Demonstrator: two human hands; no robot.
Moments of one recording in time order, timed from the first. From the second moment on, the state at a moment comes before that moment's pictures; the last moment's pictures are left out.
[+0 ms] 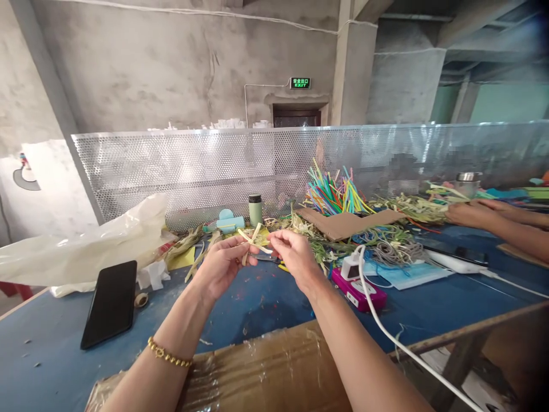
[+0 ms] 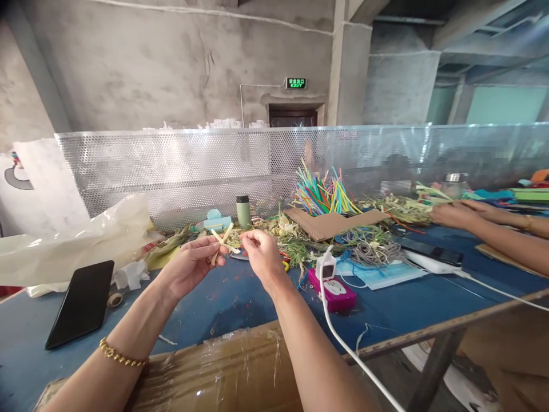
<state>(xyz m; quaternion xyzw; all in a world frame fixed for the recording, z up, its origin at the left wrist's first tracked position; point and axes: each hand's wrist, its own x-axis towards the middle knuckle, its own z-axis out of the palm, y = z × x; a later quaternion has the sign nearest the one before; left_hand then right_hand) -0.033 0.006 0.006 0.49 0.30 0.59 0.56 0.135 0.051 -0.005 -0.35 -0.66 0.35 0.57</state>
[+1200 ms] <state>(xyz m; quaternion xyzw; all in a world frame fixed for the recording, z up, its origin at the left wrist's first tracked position) 0.001 0.003 -0.002 0.45 0.30 0.65 0.53 0.125 0.023 -0.006 -0.31 -0.74 0.16 0.57</state>
